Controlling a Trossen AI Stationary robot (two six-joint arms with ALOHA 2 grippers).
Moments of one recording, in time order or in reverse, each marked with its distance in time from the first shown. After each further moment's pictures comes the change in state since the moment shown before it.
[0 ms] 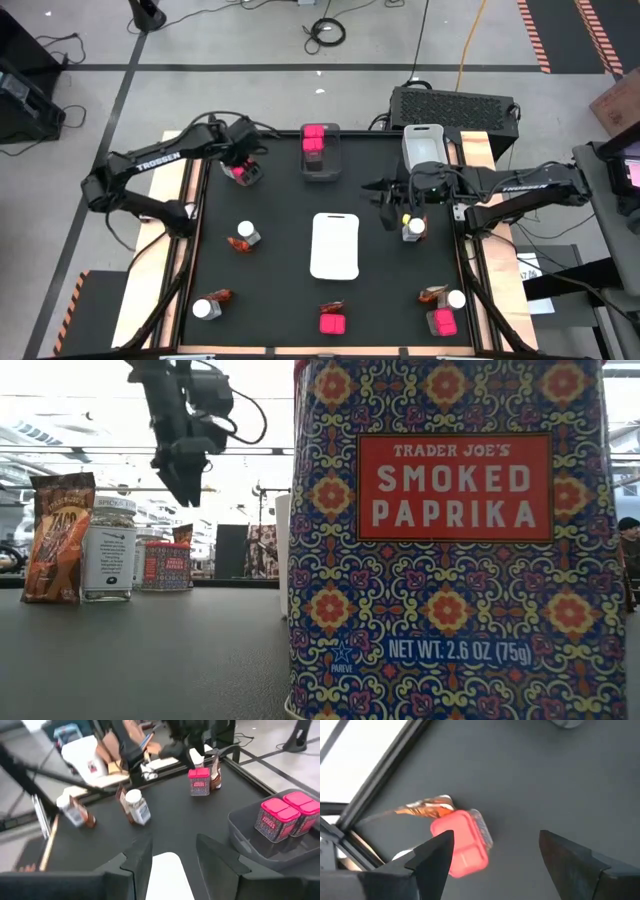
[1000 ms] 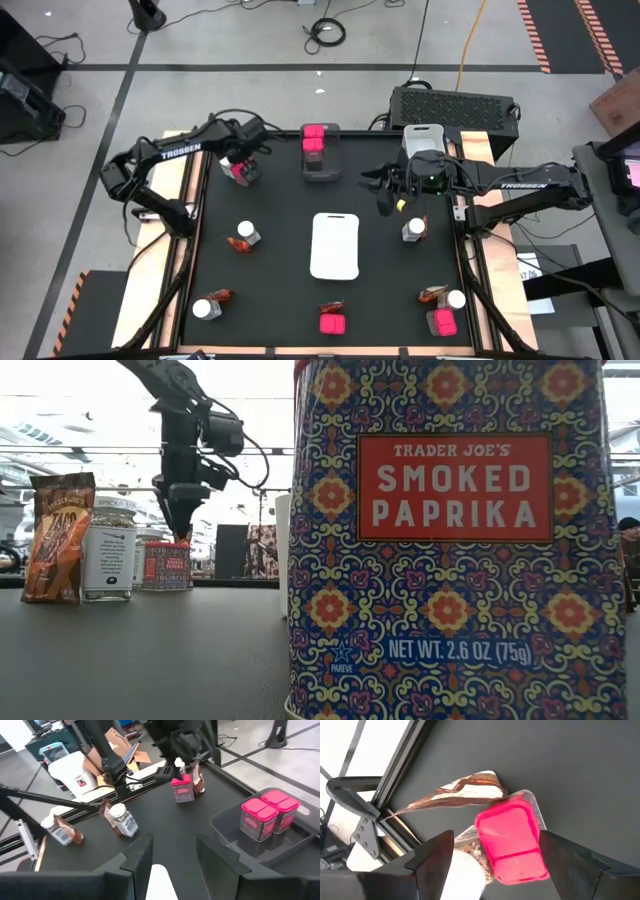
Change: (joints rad) left arm 0.075 0.163 -0.001 -0.026 -0.159 0.053; right arm -0.091 0.000 0.000 0.016 -0.023 0.034
